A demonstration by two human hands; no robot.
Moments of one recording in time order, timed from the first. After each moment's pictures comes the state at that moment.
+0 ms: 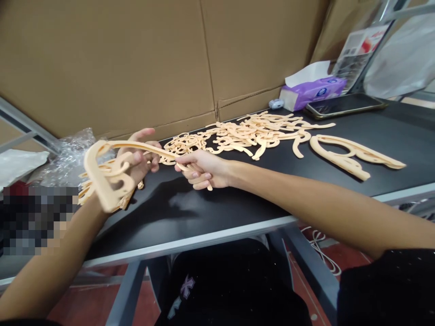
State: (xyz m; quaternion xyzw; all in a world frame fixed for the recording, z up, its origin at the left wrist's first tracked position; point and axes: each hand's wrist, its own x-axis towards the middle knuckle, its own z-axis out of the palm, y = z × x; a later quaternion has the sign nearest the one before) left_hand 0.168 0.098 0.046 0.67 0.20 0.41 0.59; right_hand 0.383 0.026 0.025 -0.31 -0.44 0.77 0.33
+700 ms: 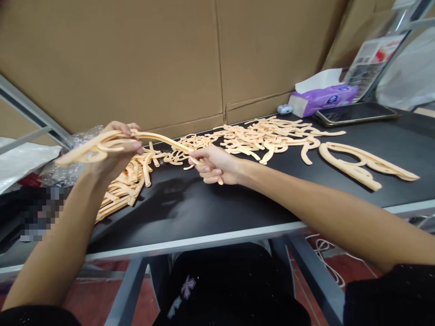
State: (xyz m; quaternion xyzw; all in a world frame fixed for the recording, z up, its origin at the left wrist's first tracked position) left_hand 0.132 0.125 0.073 0.69 0.21 0.50 0.48; right_hand 0.390 0.028 0.030 -0.36 -0.43 0.74 0.38
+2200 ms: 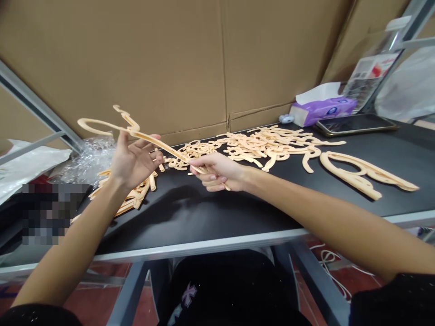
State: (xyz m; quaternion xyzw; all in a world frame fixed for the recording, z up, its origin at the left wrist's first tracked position) left_hand 0.156 0.109 0.068 0.60 0.25 0.46 0.61; right_hand 0.390 0.022 0.034 -0.28 -0.48 0.76 0.33
